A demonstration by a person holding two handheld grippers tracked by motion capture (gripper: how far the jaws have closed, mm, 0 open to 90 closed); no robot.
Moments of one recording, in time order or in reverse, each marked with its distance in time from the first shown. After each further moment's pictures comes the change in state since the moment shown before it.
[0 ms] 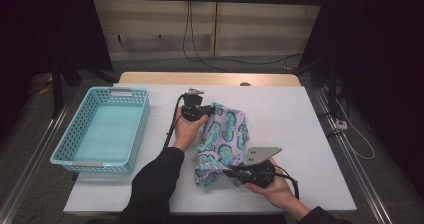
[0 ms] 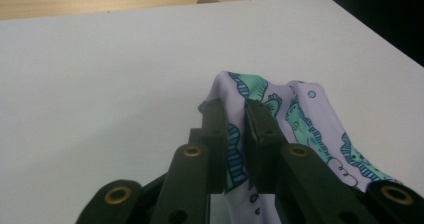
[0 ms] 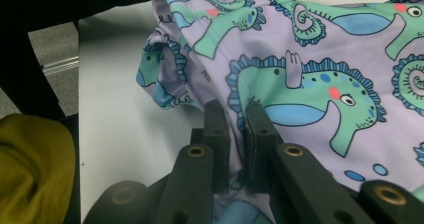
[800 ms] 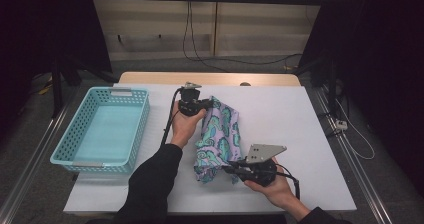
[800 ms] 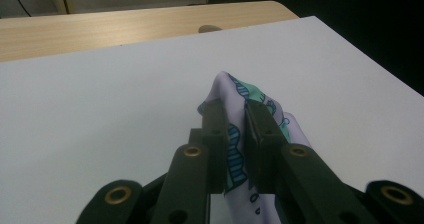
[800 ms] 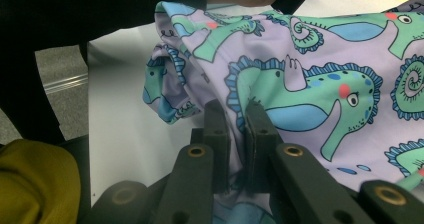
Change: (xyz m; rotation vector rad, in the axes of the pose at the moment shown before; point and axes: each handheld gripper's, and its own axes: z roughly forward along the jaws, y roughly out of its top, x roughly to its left) left arm -0.003 0.019 -0.021 -0.042 0.013 0.008; right arm 0.005 0.015 -0.010 -0.079 -0.016 -0.010
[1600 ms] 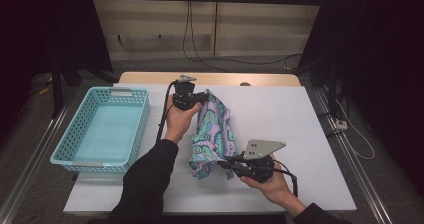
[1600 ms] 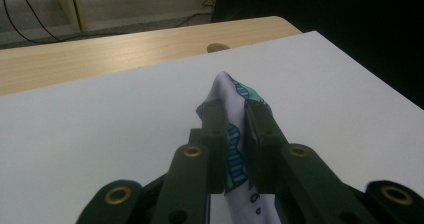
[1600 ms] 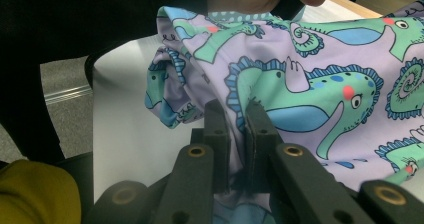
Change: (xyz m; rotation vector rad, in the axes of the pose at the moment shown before) left arm 0.005 0.020 -0.022 -0.020 0.020 0.017; right arm 0.003 0.021 0.000 -0.050 0.000 -0.019
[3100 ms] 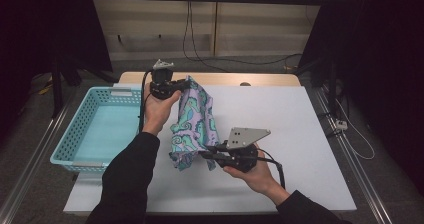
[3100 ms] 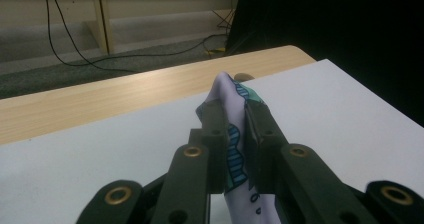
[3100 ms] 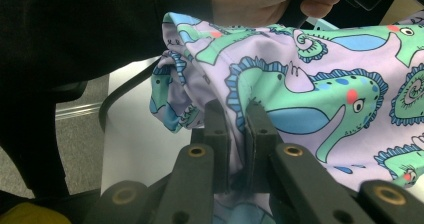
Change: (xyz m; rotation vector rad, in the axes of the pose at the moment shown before) left arm 0.029 0.030 -0.057 -0.067 0.051 0.014; right arm 0.006 0.049 0.025 -0.077 0.054 -0.056
